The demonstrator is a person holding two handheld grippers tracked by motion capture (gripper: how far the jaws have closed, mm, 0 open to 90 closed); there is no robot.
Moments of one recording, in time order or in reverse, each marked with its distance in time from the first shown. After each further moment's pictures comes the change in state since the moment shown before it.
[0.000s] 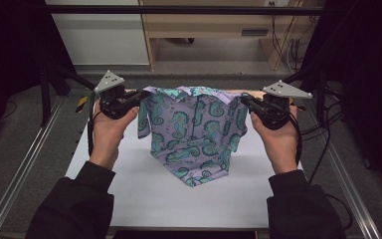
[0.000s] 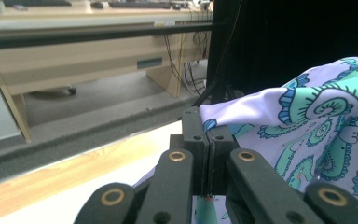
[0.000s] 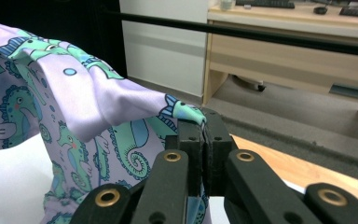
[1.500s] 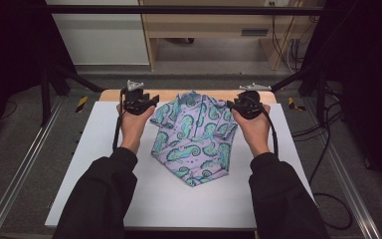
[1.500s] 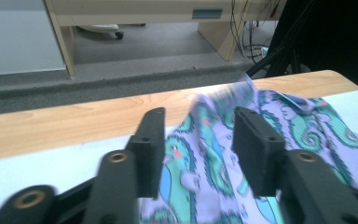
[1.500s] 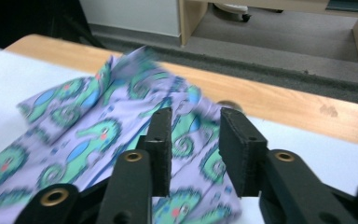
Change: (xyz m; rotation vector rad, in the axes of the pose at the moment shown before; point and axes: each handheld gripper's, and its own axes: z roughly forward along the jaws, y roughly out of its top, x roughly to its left) left arm 0.056 -0.075 0.108 0.155 0.224 -0.126; right arm -0.040 -0.061 0.125 0.252 -0.104 0.113
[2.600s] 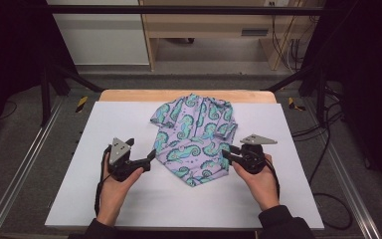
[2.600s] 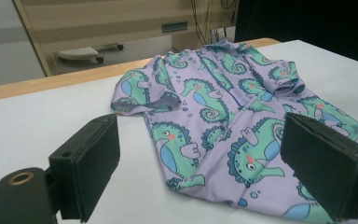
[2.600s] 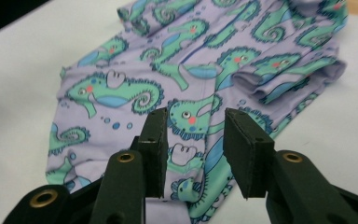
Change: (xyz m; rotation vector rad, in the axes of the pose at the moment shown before) left arm -0.037 -0.121 -0.124 -0.112 -0.092 0.142; right arm 0.047 -0.116 -0.074 0.059 0.205 -0.008
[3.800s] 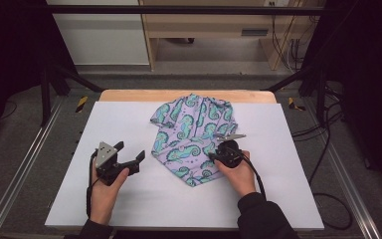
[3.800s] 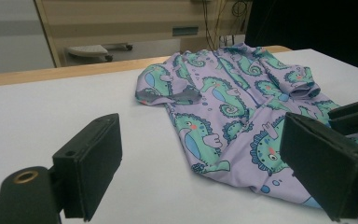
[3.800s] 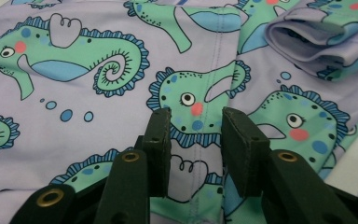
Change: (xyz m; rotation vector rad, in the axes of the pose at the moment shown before) left arm 0.023 -0.013 -0.015 -0.031 0.029 -0.061; right arm 0.005 -0.009 0.083 0.200 -0.043 -0.030
